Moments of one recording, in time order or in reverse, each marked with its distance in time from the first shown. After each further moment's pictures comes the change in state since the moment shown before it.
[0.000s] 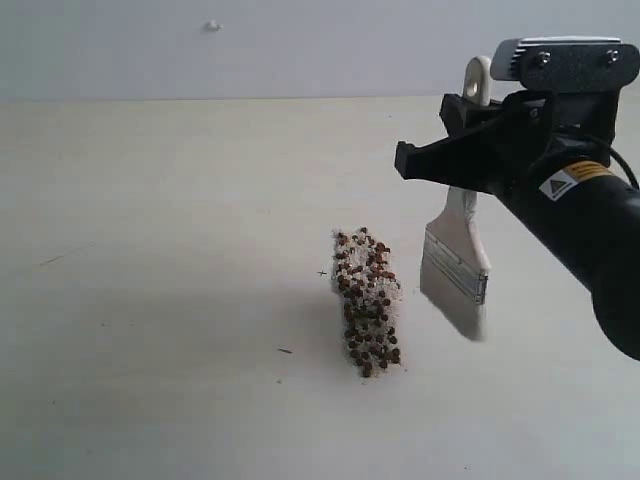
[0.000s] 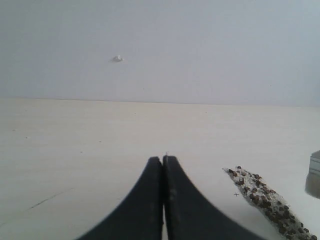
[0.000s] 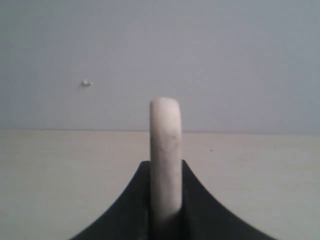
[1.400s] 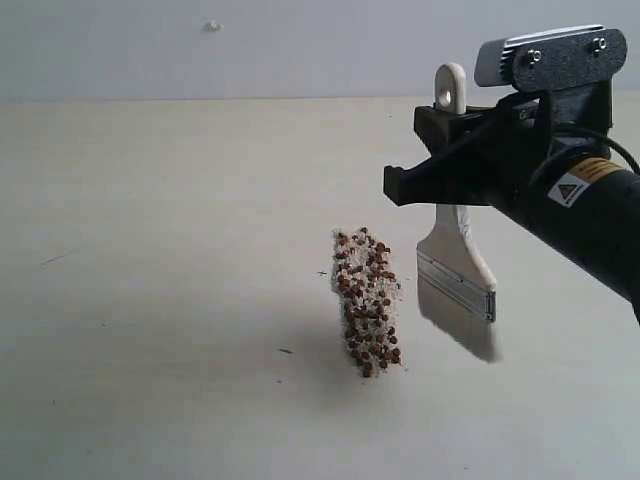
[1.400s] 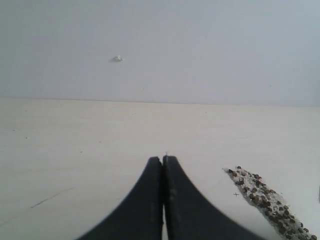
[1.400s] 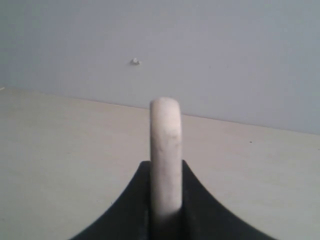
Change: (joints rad) left arm 0.000 0.000 0.000 0.000 0.000 0.000; right arm 0.000 -0.113 0.005 -0.164 0.195 0.015
